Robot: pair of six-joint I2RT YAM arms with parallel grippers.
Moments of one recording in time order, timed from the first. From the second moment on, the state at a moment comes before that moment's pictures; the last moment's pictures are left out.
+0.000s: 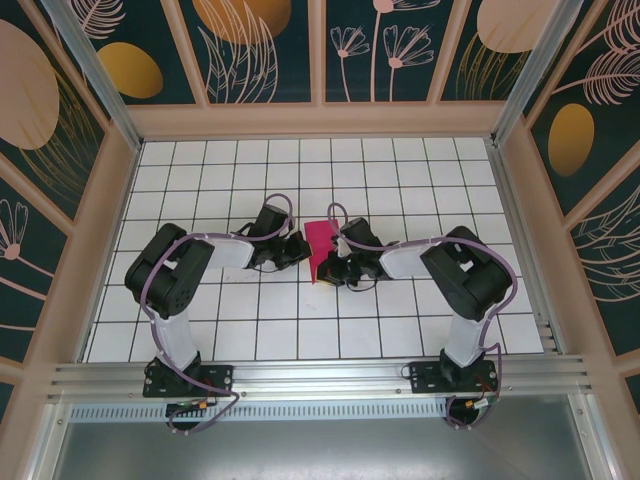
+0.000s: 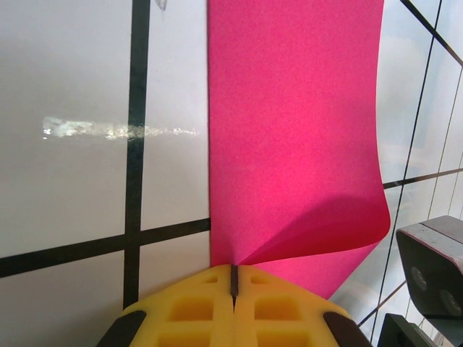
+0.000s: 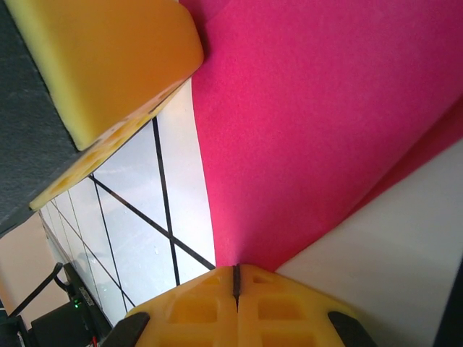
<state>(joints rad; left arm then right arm) -0.54 1.87 0.87 0.11 0.42 -0.92 0.70 1.82 0.80 0.10 -0.57 0.88</state>
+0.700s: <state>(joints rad) -0.54 1.87 0.87 0.11 0.42 -0.92 0.74 1.83 0.83 0.09 -0.56 0.85</state>
